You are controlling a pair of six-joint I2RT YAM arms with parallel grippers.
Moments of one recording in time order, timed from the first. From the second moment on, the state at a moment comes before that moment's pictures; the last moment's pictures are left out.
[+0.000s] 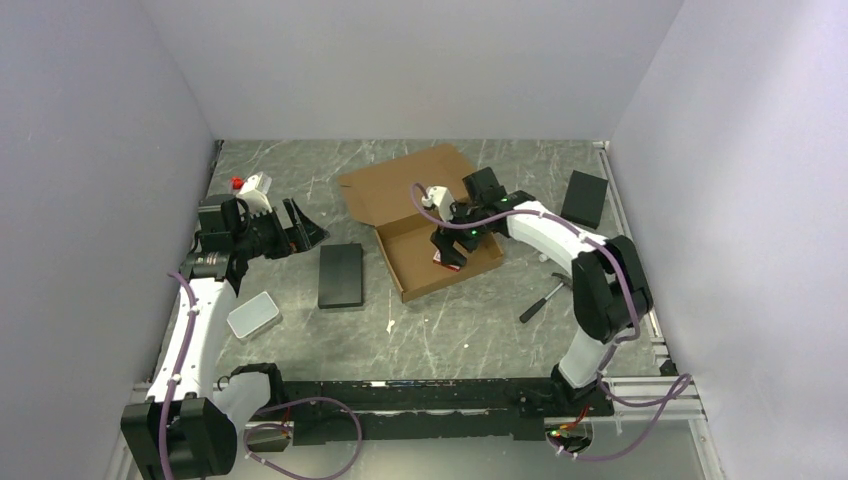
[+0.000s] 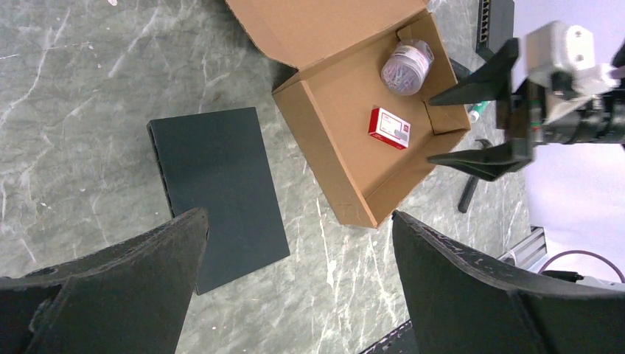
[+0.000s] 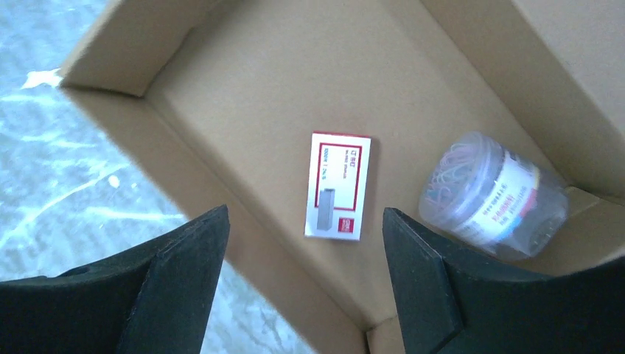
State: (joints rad) left arm 0.10 0.99 0.85 -0.45 0.61 -0.34; right arm 0.49 1.75 1.23 -0.51 -0.44 -0.55
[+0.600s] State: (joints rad) left arm 0.10 0.99 0.85 -0.43 0.62 -0.34; right arm 0.06 1.35 1.02 -0.57 -0.80 -0.78
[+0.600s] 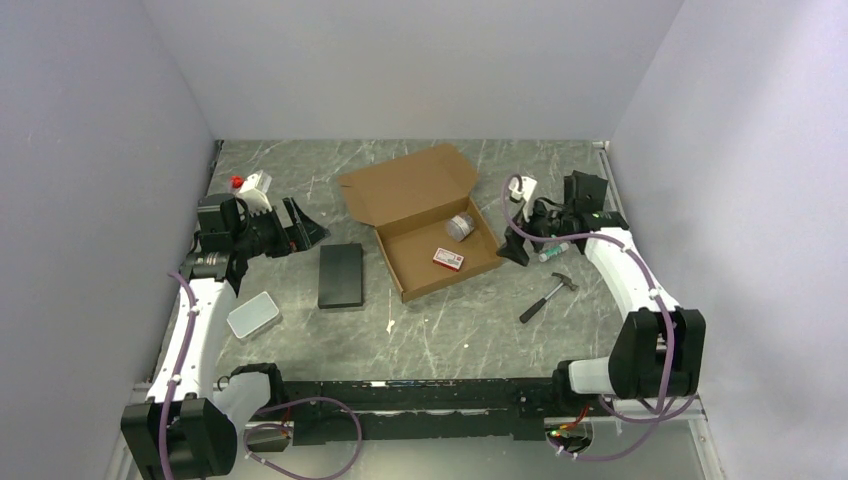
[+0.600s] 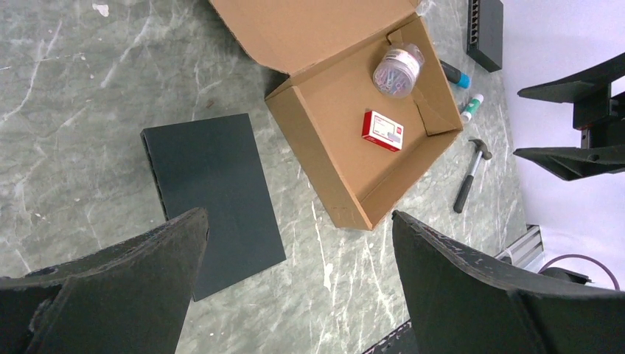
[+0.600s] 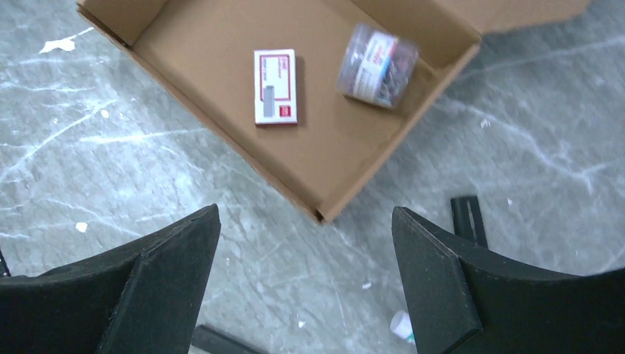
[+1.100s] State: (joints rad) left arm 0.10 0.97 0.84 -0.43 0.63 -0.35; right arm -0.09 1.54 1.02 -0.53 -0.62 -0.72
